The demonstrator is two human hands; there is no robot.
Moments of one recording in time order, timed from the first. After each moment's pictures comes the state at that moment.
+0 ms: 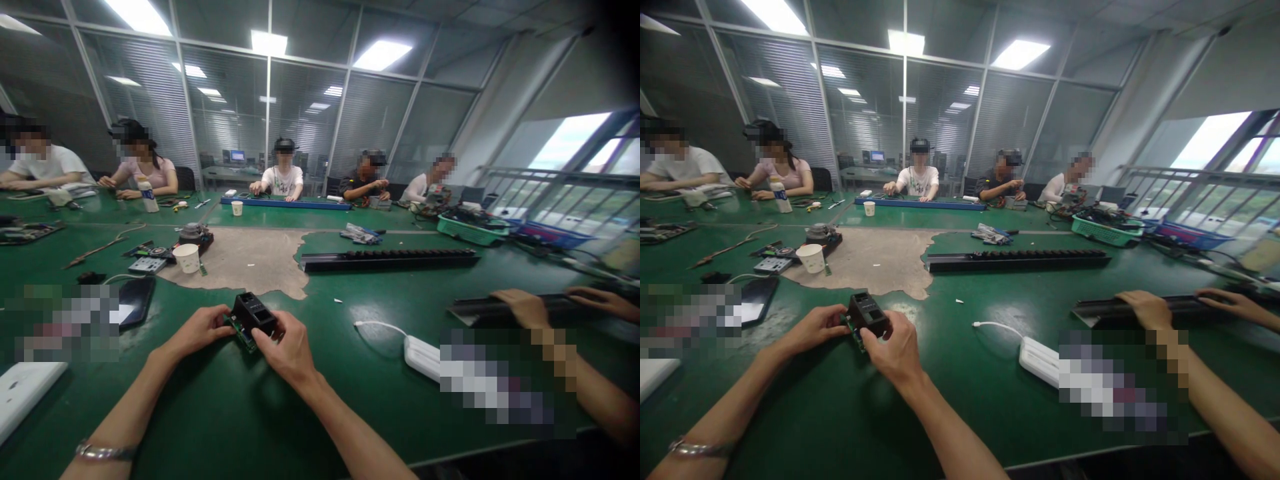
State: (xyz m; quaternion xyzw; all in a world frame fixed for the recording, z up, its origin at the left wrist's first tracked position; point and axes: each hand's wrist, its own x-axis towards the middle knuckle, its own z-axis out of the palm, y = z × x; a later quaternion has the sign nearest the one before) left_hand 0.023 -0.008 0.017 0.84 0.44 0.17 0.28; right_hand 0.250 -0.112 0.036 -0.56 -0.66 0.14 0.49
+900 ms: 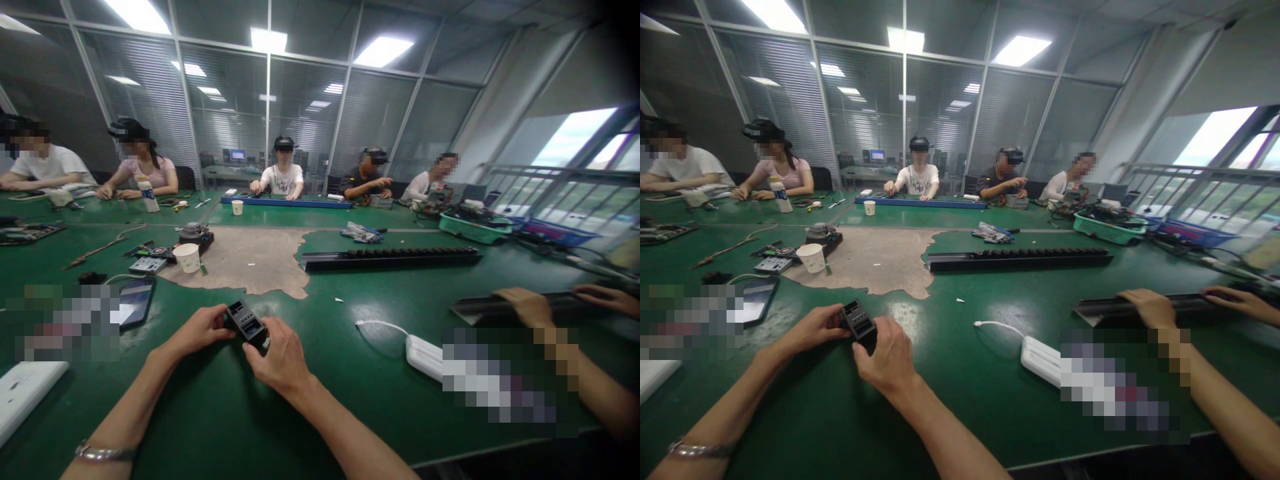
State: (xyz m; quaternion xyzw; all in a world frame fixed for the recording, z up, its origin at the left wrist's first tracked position) left_hand 0.020 -0.004 0.011 0.84 0.43 0.17 0.29; right_hand 0.237 -0.117 0.021 -0.57 -0.72 0.08 0.39
